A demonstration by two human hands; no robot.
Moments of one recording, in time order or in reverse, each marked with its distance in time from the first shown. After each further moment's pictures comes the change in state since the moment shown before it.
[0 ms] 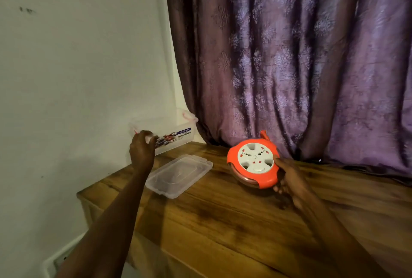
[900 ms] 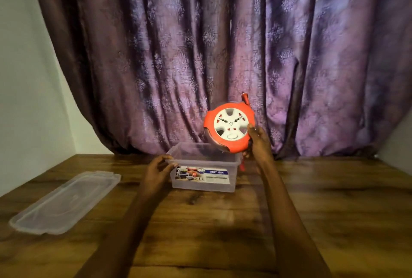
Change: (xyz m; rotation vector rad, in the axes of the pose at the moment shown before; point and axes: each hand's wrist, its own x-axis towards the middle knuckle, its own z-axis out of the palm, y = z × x) left_hand -0.178 0.175 0.131 -0.975 -0.920 -0.245; right_hand -0.023 -0.081 -0.144 0.119 0.457 -0.414
